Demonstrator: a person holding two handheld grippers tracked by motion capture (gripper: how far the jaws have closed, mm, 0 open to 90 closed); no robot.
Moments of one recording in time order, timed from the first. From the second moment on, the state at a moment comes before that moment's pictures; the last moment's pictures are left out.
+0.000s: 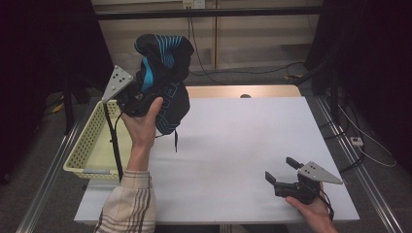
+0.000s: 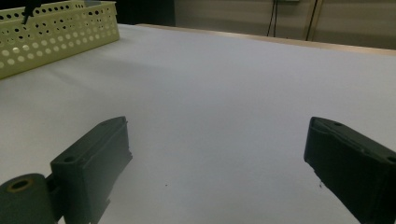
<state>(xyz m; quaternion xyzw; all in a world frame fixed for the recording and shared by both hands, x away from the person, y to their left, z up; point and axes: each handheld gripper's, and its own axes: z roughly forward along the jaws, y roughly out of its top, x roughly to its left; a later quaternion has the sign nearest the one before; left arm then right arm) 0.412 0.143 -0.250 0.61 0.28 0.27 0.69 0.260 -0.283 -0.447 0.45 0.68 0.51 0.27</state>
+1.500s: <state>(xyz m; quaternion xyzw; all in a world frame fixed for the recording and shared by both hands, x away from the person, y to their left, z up) 0.430 0.070 -0.248 0.64 0.26 0.22 0.69 0.260 -0.283 -0.447 0.45 0.68 0.51 0.27</state>
